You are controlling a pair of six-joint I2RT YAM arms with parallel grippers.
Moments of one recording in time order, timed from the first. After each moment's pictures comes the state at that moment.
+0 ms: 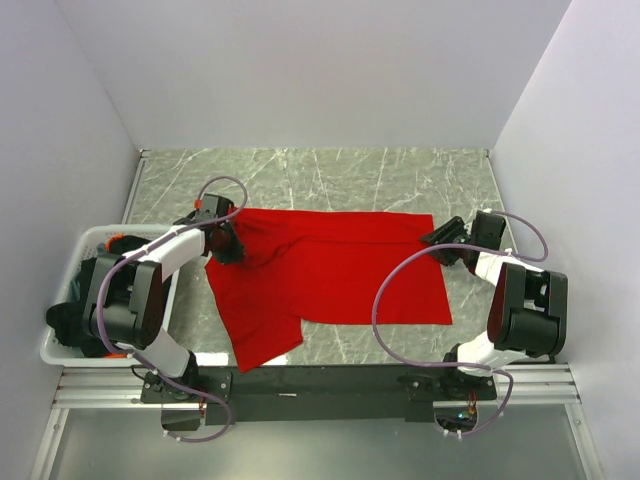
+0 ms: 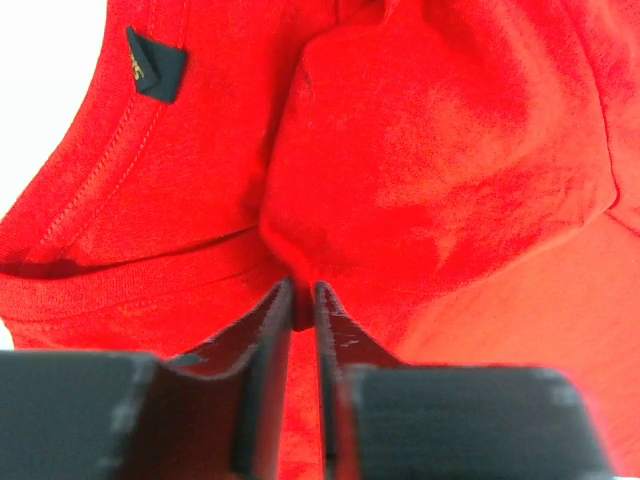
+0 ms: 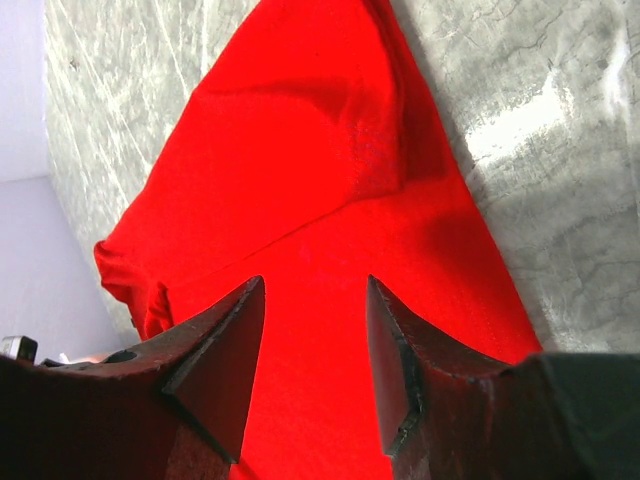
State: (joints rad) left arm -0.21 1.58 0.92 -0.41 0.02 -0.69; right arm -0.25 1.51 0.65 0.09 -0.47 0.76
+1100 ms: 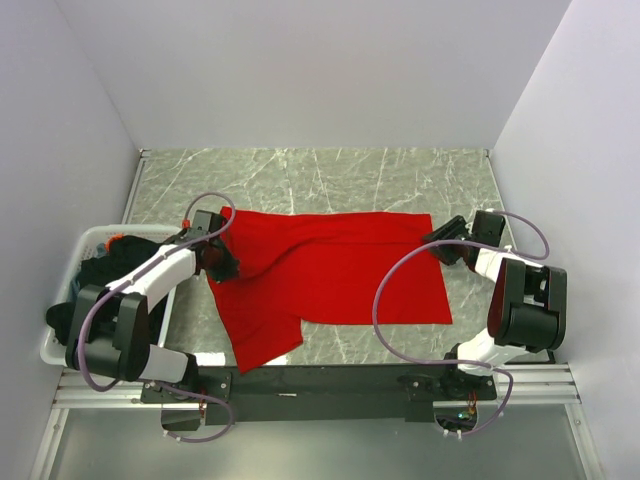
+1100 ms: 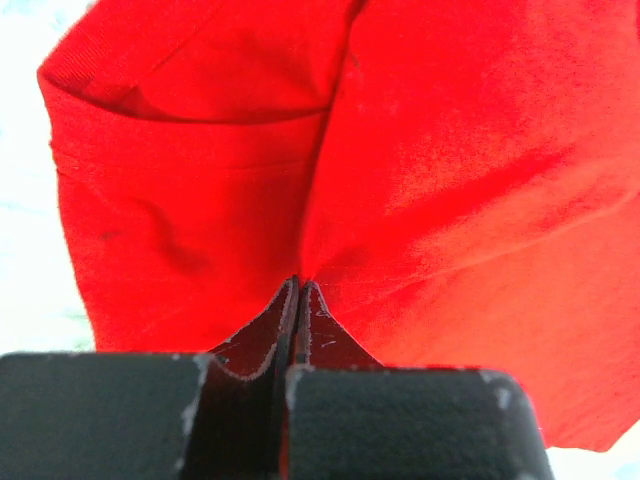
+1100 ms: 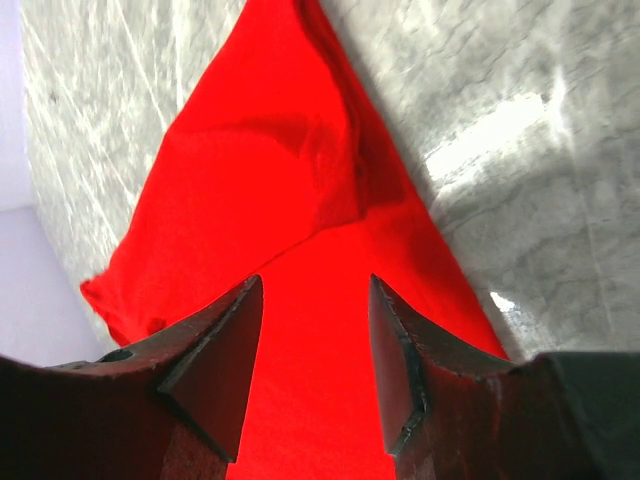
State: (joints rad) left arm -0.21 1.38 0.78 -0.50 0.02 -0.84; right arm -0.25 1.55 0.67 0.08 -0.42 0.76
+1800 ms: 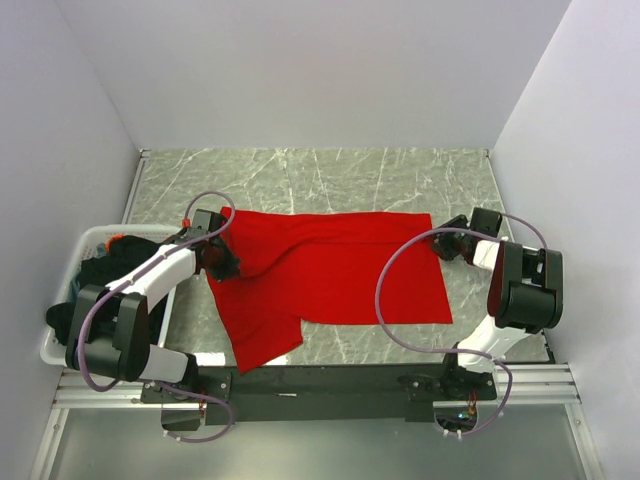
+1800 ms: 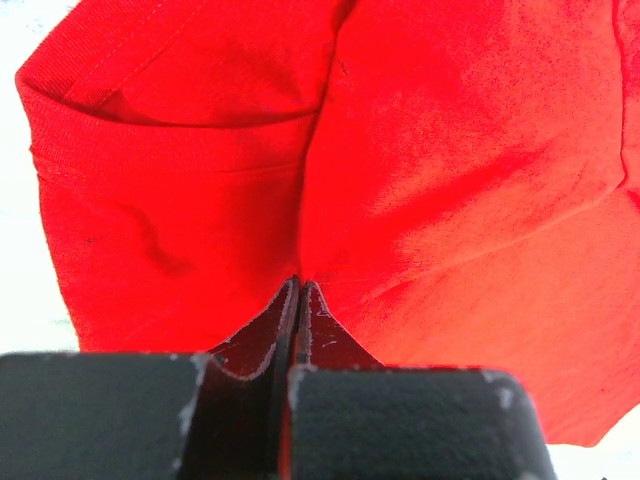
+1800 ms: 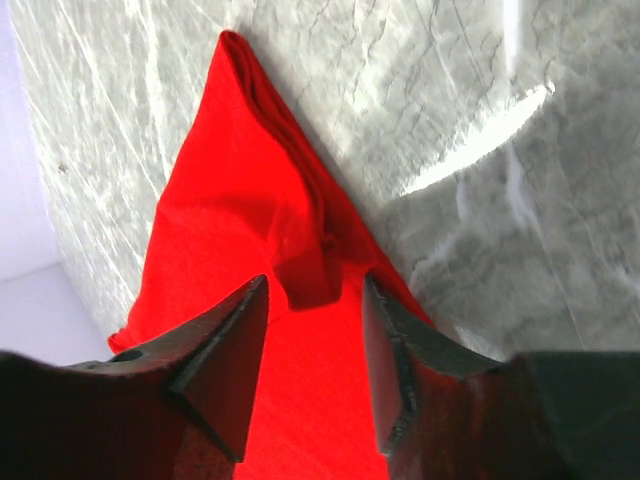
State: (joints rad) left arm -0.21 1.39 0.77 -0.48 0.03 -0.85; right arm -0.25 1.67 0.72 0.14 -0.35 0.88
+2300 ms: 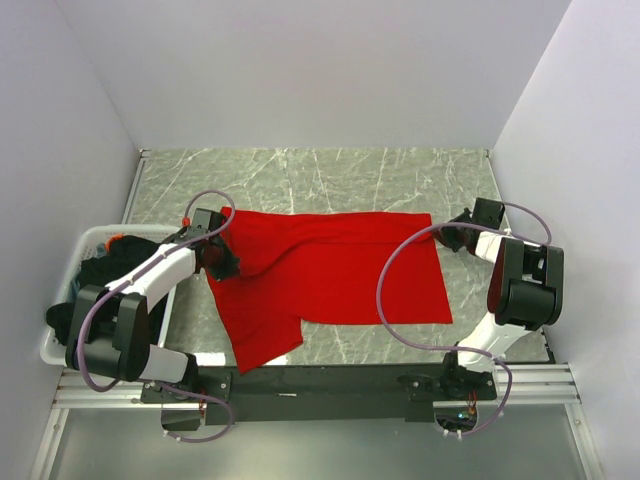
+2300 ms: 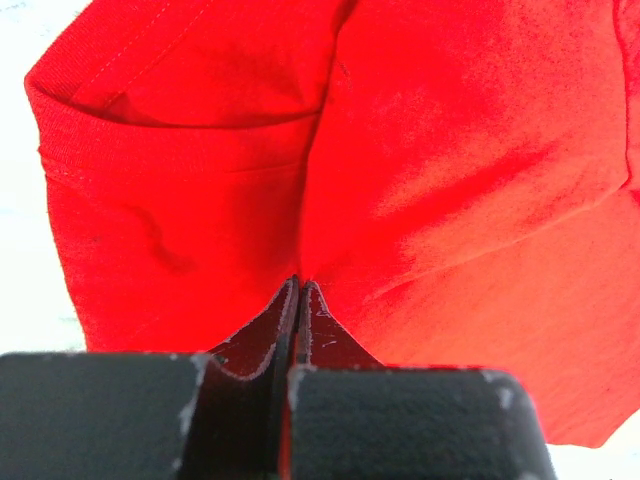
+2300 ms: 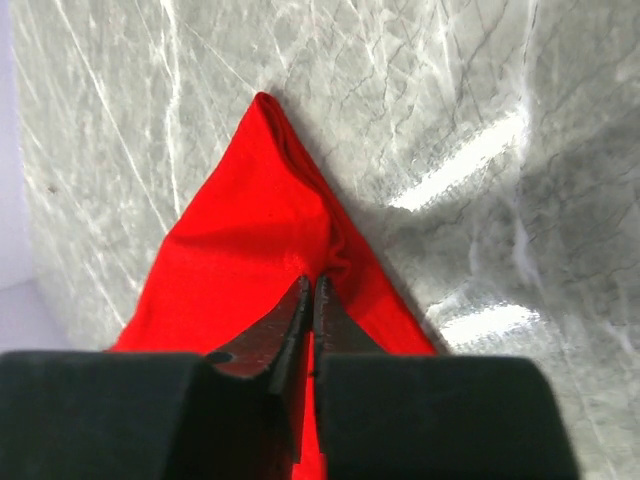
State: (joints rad) left arm -0.21 1.39 0.79 -0.49 0.02 -0.84; right arm -0.25 1.70 0.82 0.08 -0.30 0.83
